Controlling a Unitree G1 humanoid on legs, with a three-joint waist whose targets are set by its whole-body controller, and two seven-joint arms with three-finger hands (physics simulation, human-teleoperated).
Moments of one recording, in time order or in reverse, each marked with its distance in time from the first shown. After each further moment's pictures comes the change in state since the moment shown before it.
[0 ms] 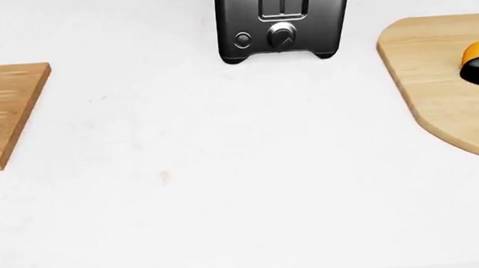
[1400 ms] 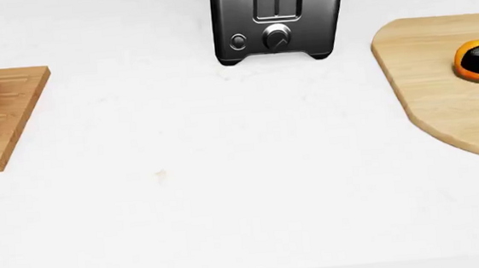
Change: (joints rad) left arm 0.014 0.064 0.006 0.386 -0.042 -0.246 0.157; right arm -0.046 -0.021 0.005 0.024 -0.021 0.021 0.028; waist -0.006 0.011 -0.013
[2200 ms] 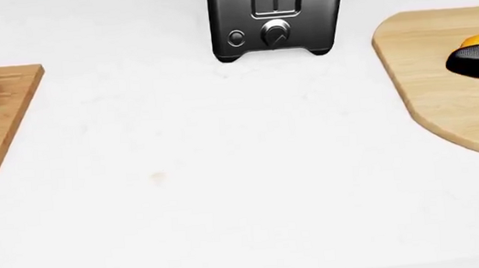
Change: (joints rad) left arm 0.193 -0.076 0.030 -1.156 0.090 0.652 -0.200; right arm -0.015 0.006 0.030 -0.023 0.009 0.016 0.002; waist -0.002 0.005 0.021
